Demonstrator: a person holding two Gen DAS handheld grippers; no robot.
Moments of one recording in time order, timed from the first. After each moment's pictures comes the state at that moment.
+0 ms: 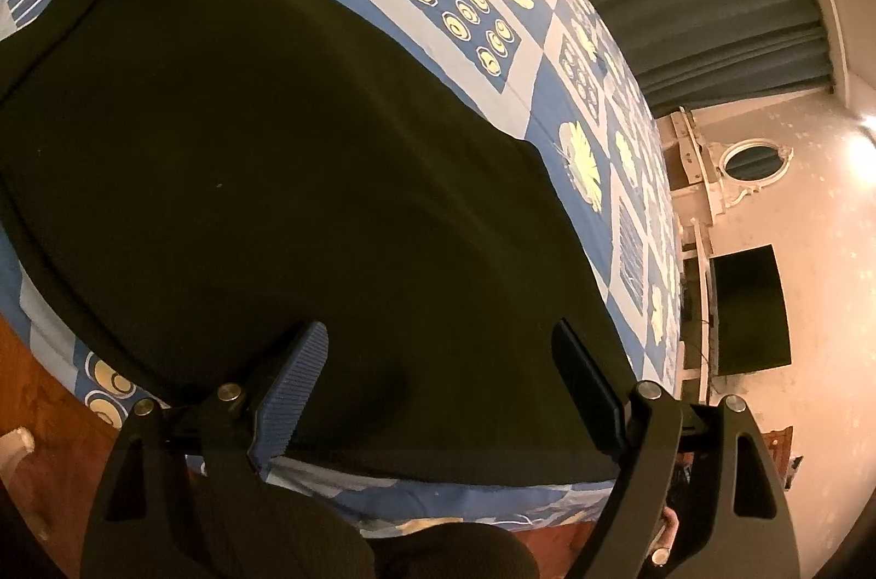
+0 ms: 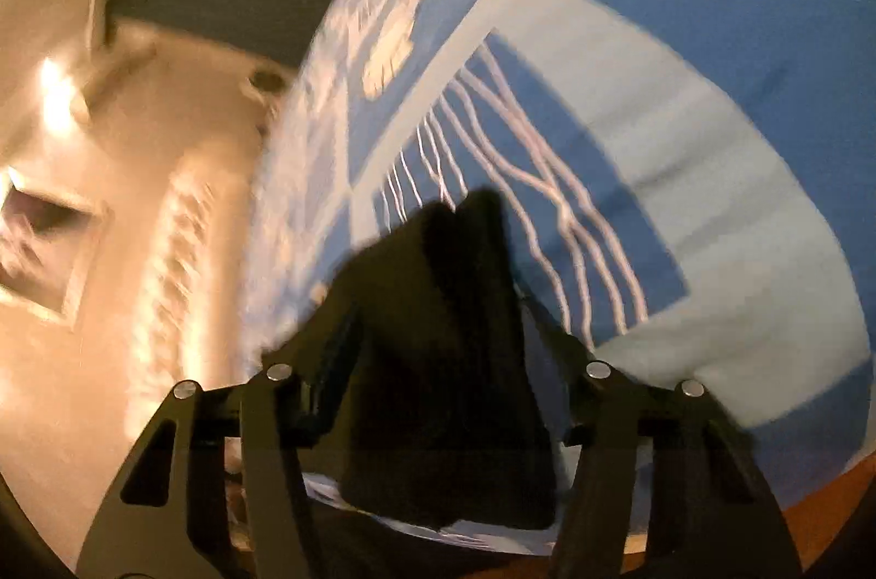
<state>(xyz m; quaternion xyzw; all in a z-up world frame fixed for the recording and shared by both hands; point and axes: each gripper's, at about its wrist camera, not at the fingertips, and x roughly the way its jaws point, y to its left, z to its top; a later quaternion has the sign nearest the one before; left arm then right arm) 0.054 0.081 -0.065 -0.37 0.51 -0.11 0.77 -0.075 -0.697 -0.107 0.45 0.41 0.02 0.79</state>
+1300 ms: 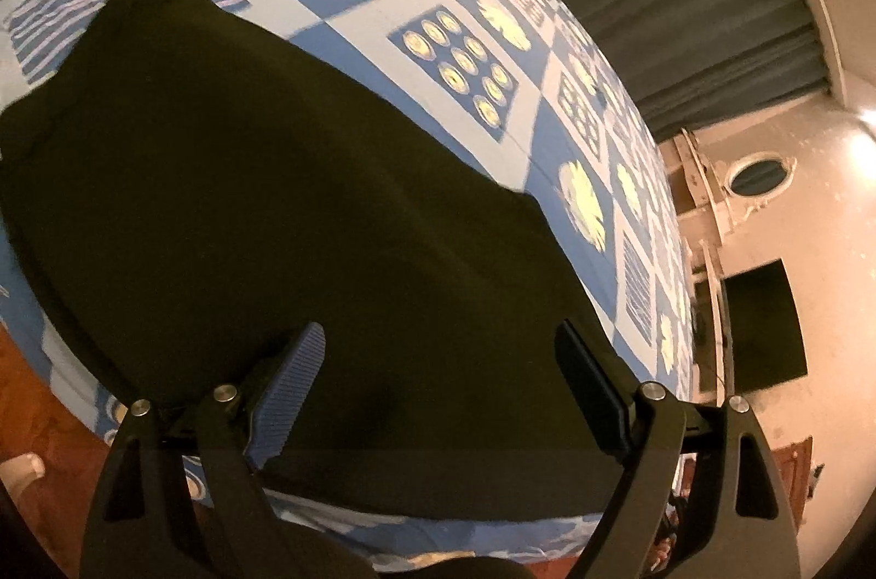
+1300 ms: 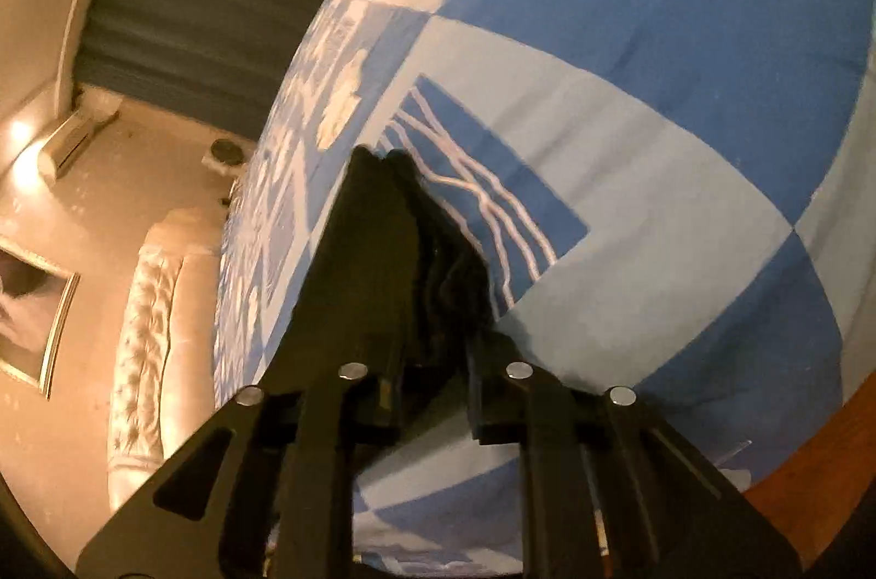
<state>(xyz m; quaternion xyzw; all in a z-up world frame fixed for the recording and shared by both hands) 0.065 0.090 -0.052 -0.36 0.47 -0.08 0.80 -0.131 -0.700 -0.116 0.52 0.30 -0.08 0.79</state>
